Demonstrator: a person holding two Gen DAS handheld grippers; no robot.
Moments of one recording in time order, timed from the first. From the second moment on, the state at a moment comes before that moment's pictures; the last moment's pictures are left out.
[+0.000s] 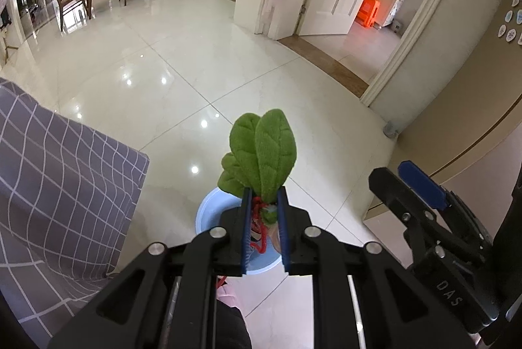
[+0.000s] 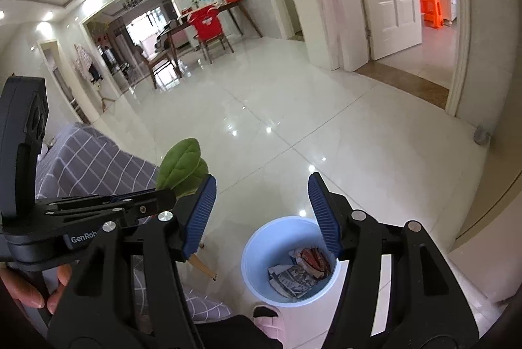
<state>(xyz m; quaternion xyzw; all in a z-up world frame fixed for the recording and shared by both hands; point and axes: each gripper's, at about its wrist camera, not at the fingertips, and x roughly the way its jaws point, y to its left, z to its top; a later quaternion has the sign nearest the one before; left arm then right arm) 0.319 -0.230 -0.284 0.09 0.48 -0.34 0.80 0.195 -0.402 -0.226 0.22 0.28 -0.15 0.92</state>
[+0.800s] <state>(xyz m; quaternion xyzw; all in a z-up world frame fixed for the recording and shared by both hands) 0.306 -0.219 -0.253 0.09 0.43 -0.33 0.84 0.179 -0.405 -0.208 0.24 0.24 -0.17 0.93</state>
